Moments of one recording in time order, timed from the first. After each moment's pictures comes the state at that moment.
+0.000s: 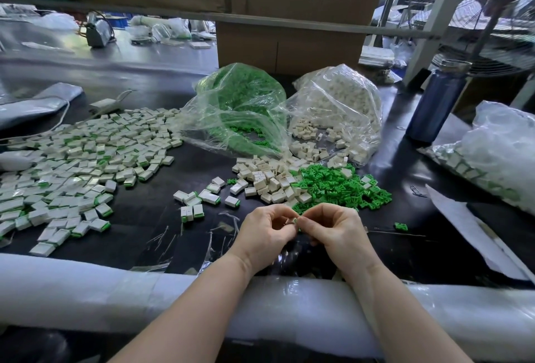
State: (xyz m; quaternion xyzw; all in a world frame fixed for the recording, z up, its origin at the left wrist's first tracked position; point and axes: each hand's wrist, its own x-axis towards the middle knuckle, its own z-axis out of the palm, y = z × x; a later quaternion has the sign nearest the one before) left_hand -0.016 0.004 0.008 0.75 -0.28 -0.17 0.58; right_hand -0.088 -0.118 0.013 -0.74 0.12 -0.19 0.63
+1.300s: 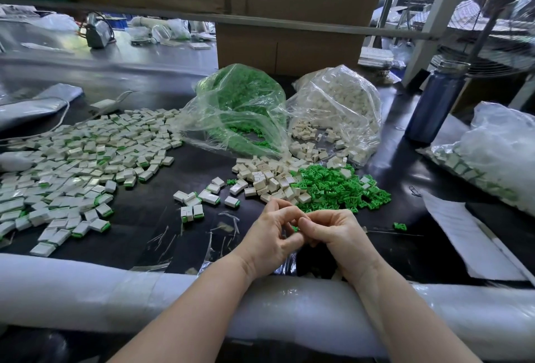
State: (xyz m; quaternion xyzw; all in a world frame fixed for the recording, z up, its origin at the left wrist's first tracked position) left_hand -0.018 0.002 0.007 0.74 -0.38 -0.15 0.53; right_hand -0.090 -0.121 0.013 -0.68 0.11 -0.11 0.72
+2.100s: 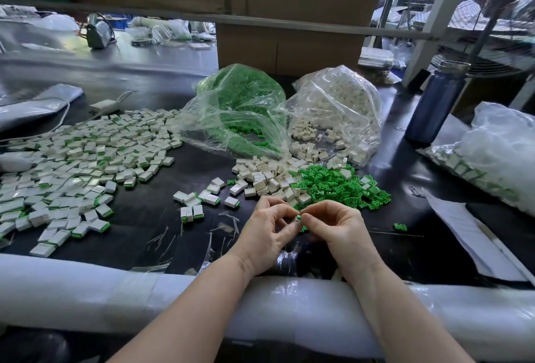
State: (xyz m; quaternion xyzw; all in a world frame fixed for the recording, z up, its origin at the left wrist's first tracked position) left_hand -0.018 0.002 0.009 0.76 -0.34 -0.11 0.55; right_hand -0.089 -0.123 0.011 -0.71 0.13 -0.20 0.66
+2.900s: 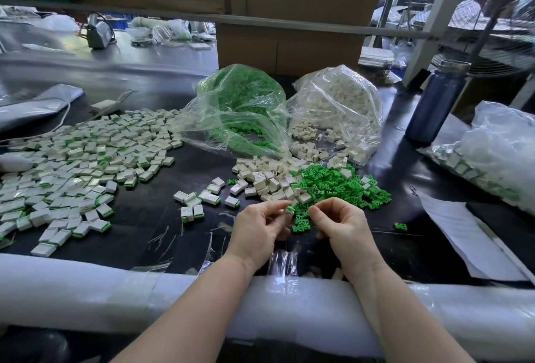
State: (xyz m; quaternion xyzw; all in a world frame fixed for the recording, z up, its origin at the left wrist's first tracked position) left_hand -0.011 0.002 0.003 0.75 -0.23 -0.11 0.61; right_hand -0.086 -0.126 0.007 -0.73 0.16 -0.23 0.62
